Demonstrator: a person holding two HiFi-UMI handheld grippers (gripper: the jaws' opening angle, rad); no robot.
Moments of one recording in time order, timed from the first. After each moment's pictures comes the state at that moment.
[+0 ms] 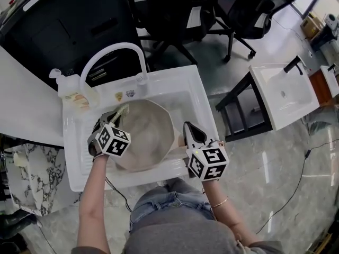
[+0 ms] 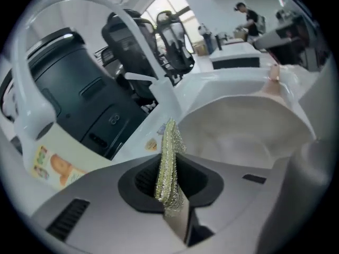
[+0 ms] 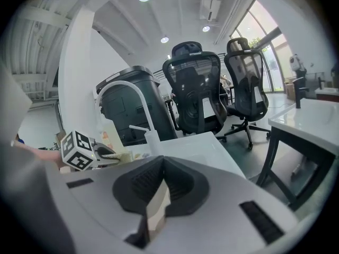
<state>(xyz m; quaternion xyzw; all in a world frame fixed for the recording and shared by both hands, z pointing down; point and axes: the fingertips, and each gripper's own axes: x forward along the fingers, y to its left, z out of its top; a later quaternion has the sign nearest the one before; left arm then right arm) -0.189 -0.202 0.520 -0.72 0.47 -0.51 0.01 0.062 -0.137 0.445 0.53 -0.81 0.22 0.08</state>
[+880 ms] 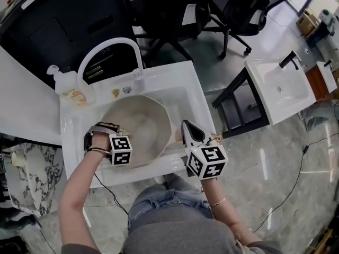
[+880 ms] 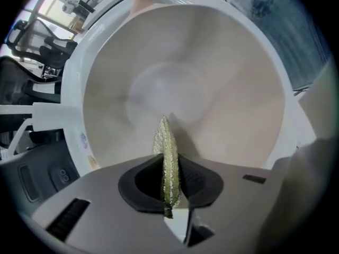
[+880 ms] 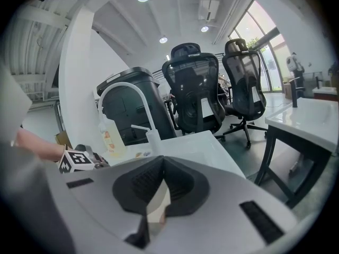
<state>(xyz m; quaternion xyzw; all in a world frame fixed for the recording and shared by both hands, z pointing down) -0.196 -0.107 0.600 -0.60 0.02 -0.78 0.17 0.065 -0.119 0.444 0.54 -0.81 0.22 0.07</state>
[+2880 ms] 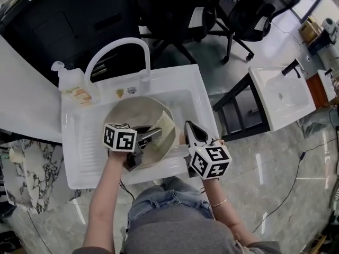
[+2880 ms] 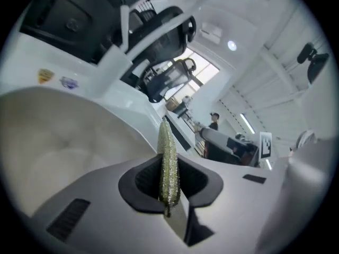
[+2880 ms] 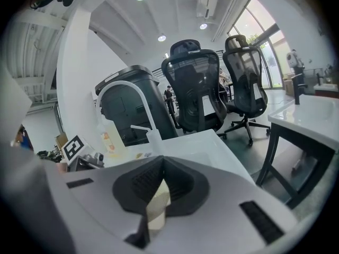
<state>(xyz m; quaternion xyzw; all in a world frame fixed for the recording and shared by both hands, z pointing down) -0.035 -0.125 0.509 -0.86 0.20 -0.11 -0.45 0.057 -0.131 0.443 0.53 -0.81 0.23 0.08</state>
